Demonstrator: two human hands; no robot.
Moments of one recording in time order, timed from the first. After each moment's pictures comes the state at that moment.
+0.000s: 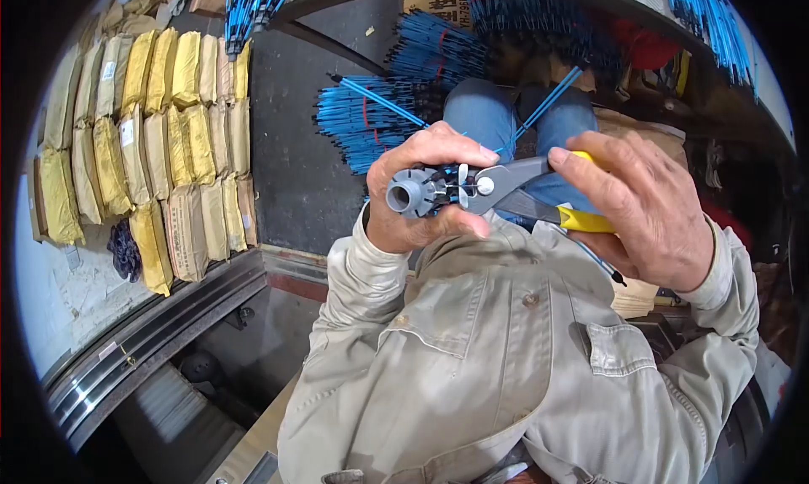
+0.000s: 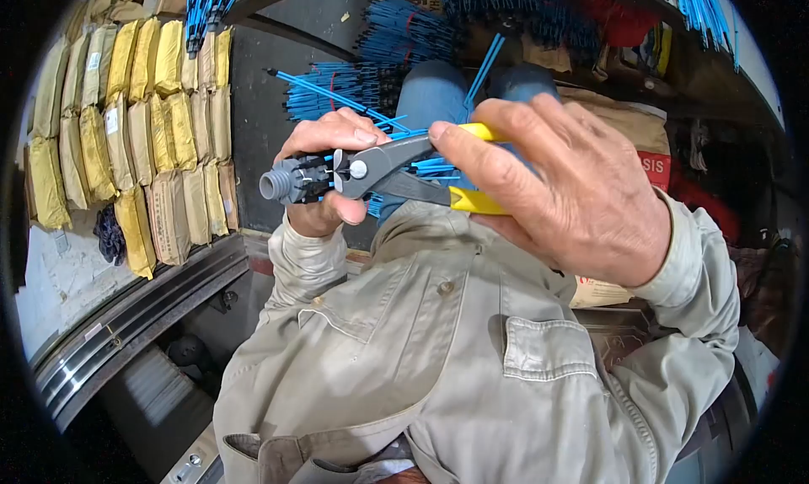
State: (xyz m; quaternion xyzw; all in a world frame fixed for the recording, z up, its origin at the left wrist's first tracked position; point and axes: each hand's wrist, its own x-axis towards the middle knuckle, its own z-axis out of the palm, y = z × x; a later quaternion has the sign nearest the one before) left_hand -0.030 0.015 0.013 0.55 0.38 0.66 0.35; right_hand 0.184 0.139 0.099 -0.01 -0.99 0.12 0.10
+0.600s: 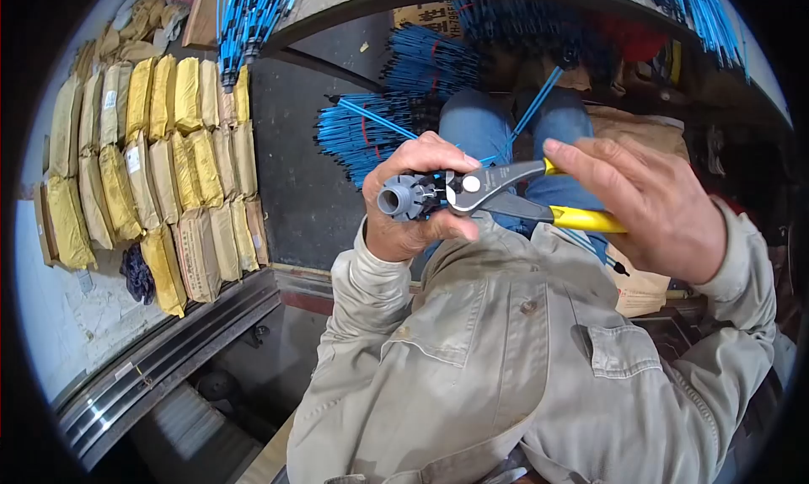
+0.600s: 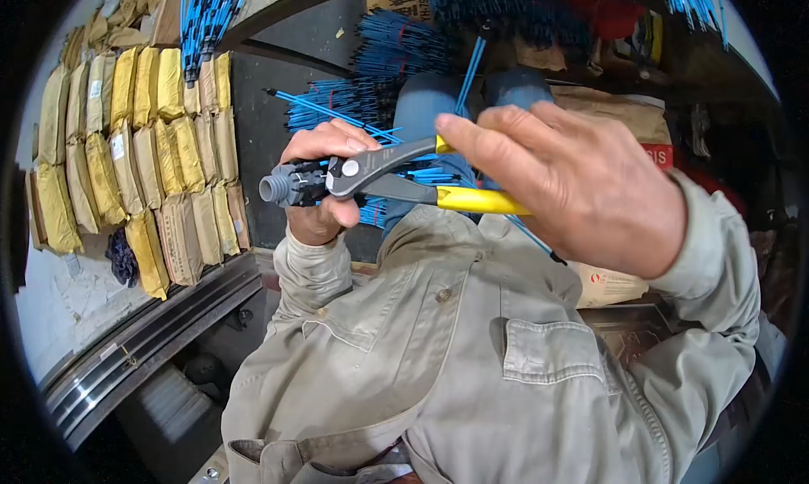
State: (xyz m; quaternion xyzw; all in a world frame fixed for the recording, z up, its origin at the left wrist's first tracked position) left_hand -0.031 0.023 0.014 0.54 0.38 0.65 0.37; right_hand 0.196 0.156 0.100 0.00 -0.98 0.20 0.03
